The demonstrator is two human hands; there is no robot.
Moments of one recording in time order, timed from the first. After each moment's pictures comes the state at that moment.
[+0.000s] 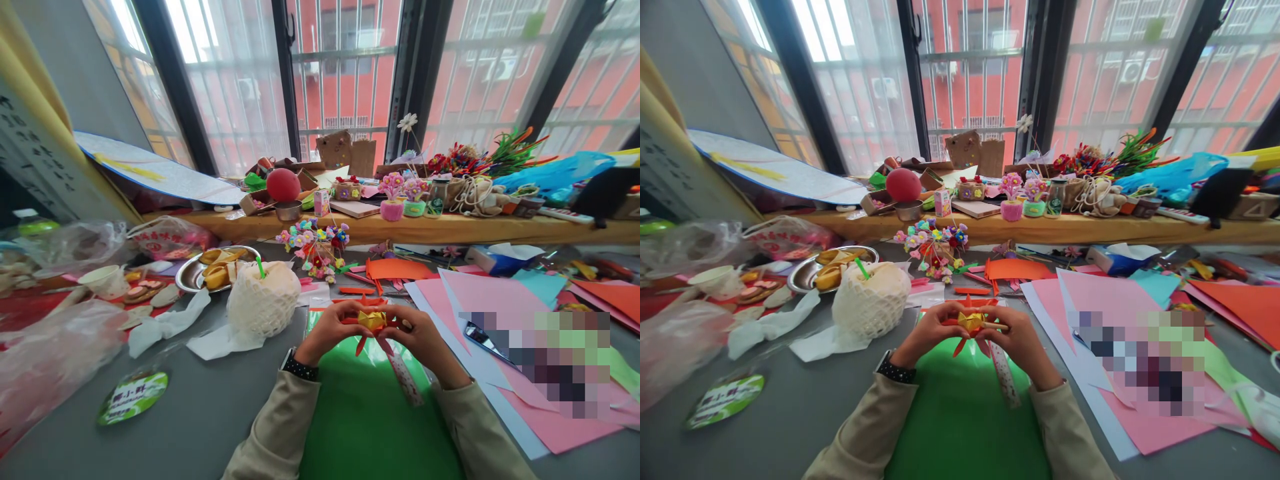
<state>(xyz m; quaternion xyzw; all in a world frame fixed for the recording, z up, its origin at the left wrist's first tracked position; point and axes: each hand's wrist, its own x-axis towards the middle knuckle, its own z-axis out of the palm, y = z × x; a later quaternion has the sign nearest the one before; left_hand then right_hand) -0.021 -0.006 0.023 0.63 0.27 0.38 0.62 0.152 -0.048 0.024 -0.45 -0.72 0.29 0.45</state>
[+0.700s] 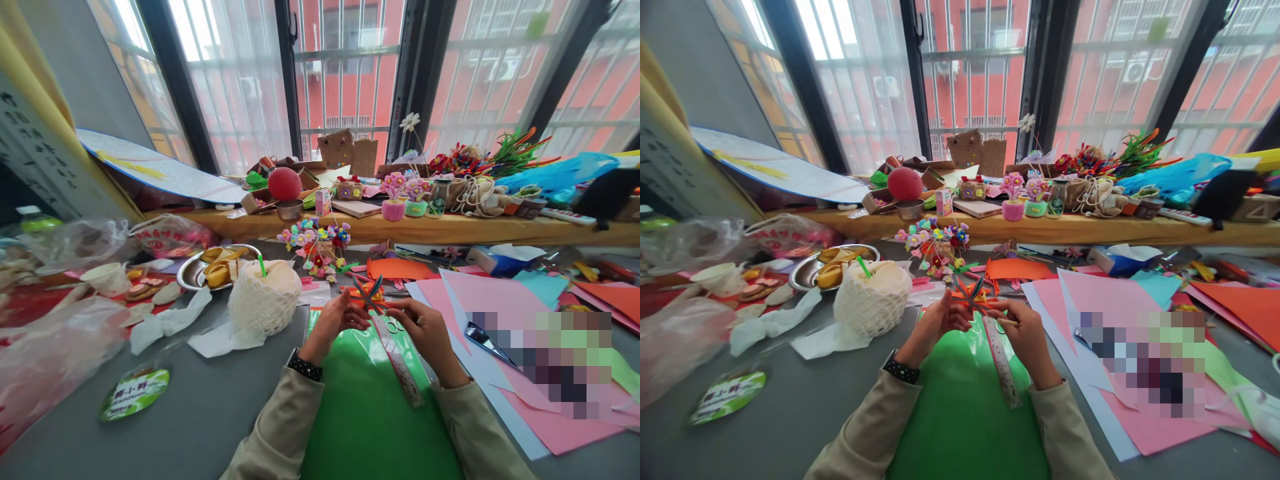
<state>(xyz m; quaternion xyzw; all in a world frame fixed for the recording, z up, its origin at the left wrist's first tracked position) -0.013 0.002 0.015 0.50 0.32 0.41 0.69 0.156 -0.045 0.018 -0.53 -0.67 0.14 0.50</state>
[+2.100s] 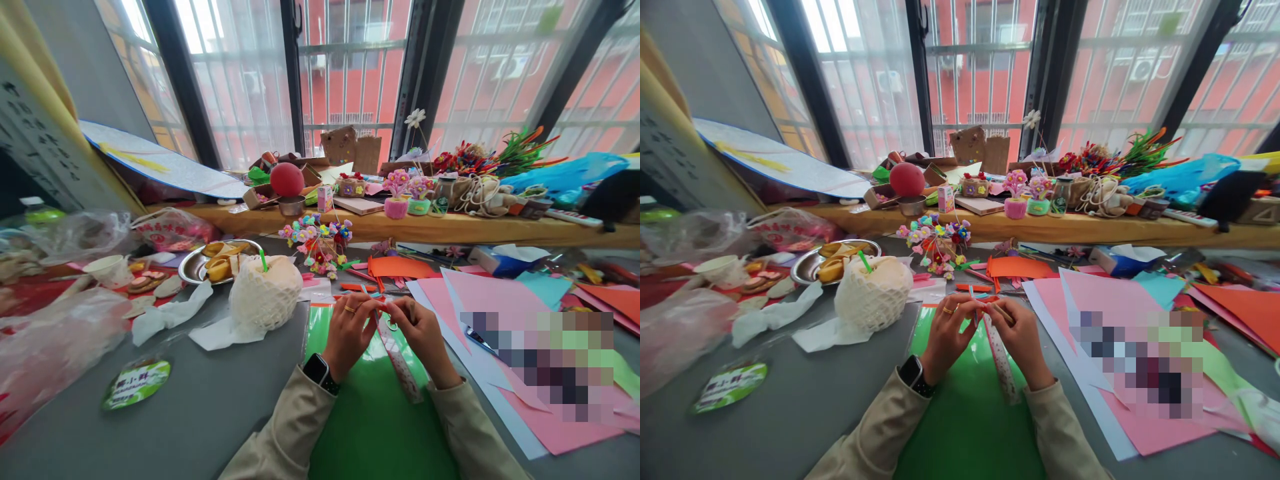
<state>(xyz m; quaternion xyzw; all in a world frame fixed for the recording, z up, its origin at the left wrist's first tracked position) 0.004 -0.024 0.008 0.81 0.32 0.49 -0.03 0.145 -0.047 0.016 -0.51 -0.65 0.21 0.52</state>
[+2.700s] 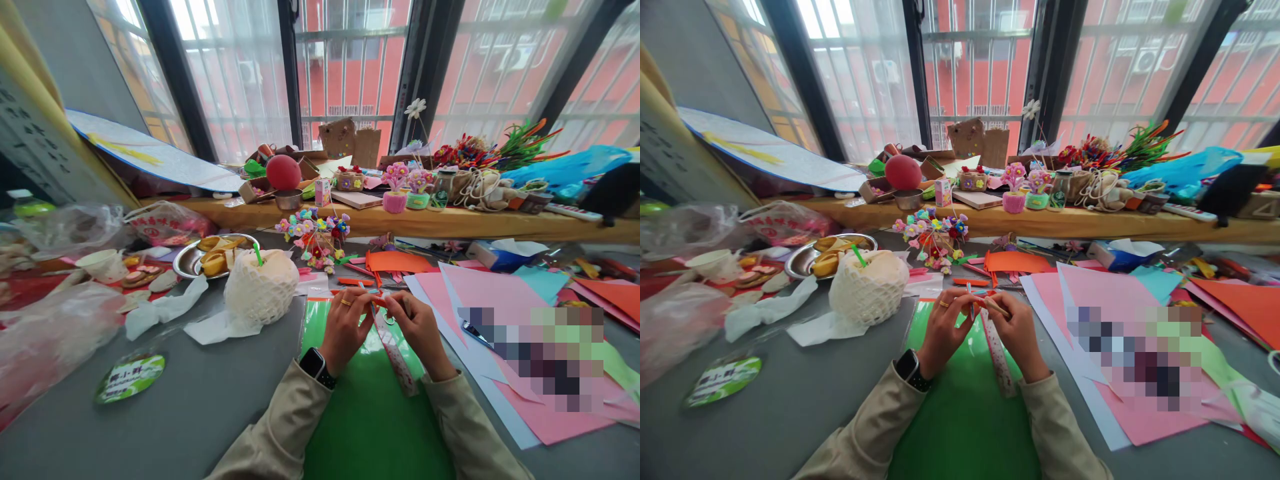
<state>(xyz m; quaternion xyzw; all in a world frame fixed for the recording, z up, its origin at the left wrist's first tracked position) 0.005 -0.024 0.007 0.81 0.33 0.49 -0.02 0.145 -0.049 0.018 -0.50 -0.66 0.20 0.53</state>
